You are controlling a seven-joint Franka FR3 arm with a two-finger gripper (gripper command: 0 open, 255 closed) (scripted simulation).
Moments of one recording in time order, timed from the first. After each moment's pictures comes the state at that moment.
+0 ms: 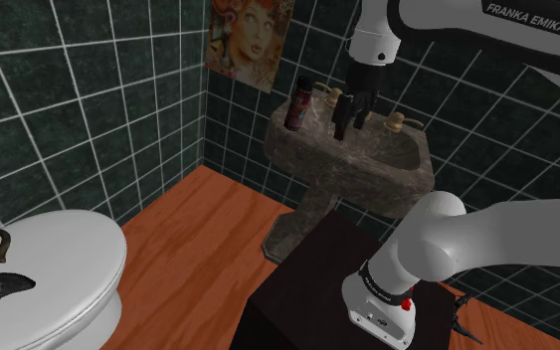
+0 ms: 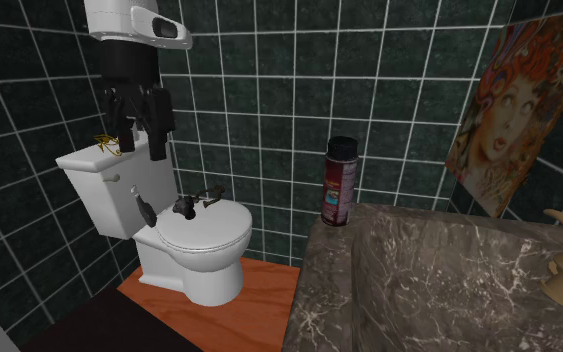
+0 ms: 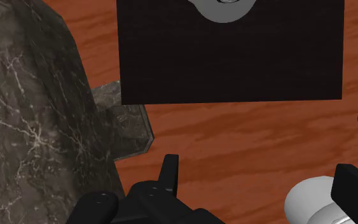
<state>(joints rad) -0.02 -0.77 0.00 -2.35 -0.05 1.43 0.05</state>
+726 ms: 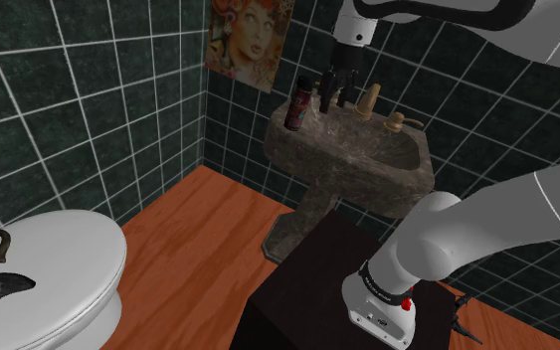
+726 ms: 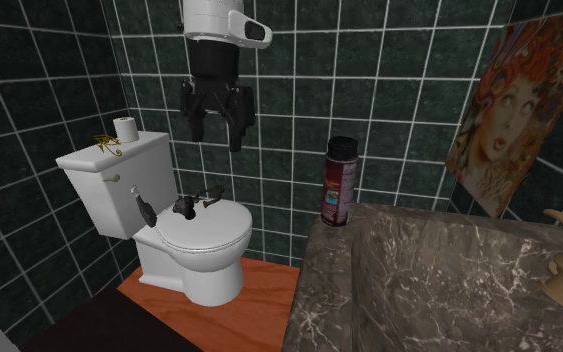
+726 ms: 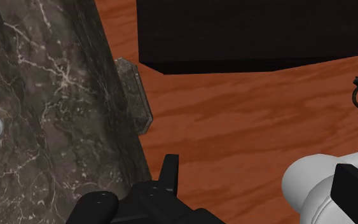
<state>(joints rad) -0.05 -0.48 -0.16 -2.13 -0.08 1.53 -0.11</state>
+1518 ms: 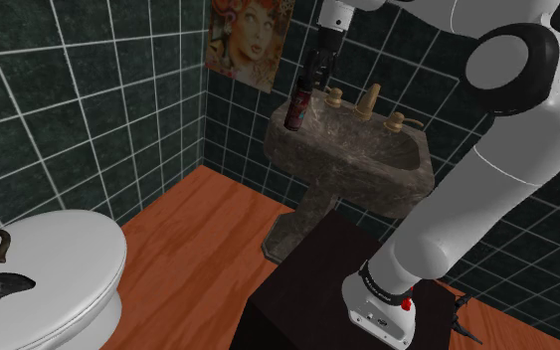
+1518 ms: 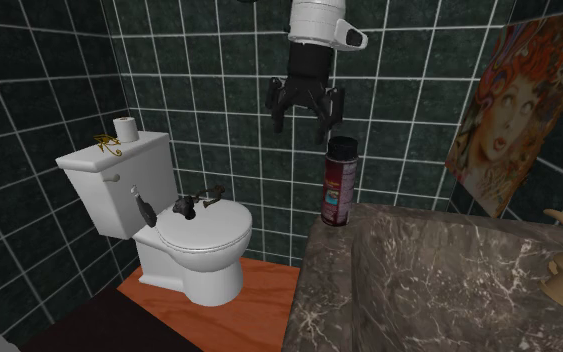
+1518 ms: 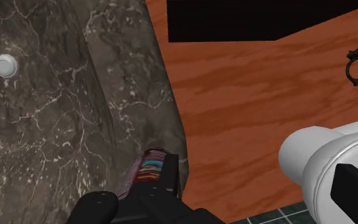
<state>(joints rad) -0.10 -0.01 -0.32 -1.67 0.04 1.53 -0.36</state>
